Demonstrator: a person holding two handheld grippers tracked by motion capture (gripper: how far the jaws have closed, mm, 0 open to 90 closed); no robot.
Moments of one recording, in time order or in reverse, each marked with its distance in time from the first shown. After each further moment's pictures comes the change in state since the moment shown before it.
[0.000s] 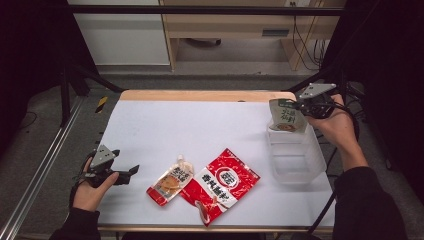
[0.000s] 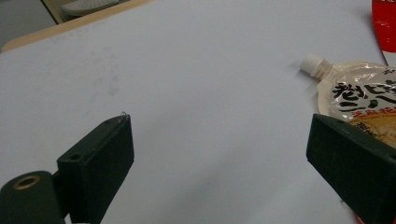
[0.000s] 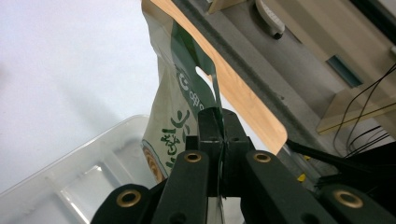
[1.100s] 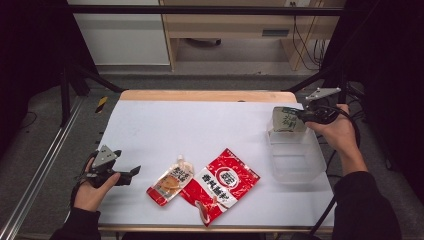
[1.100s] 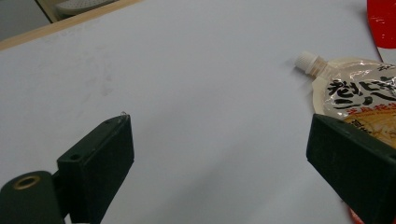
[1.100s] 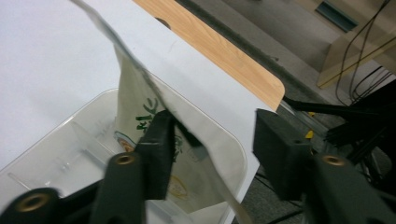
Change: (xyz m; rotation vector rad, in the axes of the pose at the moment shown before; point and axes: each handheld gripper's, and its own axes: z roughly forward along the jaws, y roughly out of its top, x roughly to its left) left arm -0.003 0.001 0.002 0.008 -0.012 0.011; right arm -0.006 -0.029 0.011 0.084 -0.068 0.201
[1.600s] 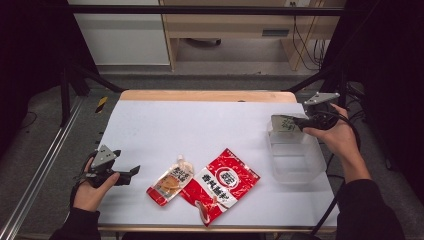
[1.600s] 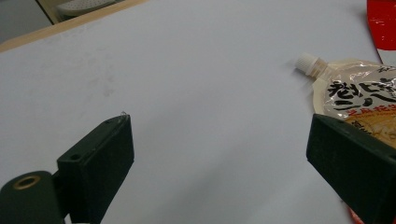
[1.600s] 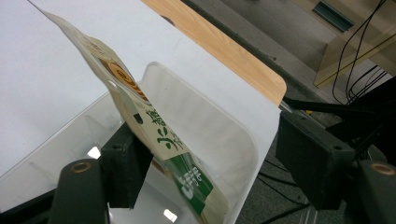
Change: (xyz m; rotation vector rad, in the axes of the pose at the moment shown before) left arm 0.001 0.000 -0.001 -0.004 0.000 -0.001; right arm 0.016 -0.006 -0.008 0.003 -0.003 -0.010
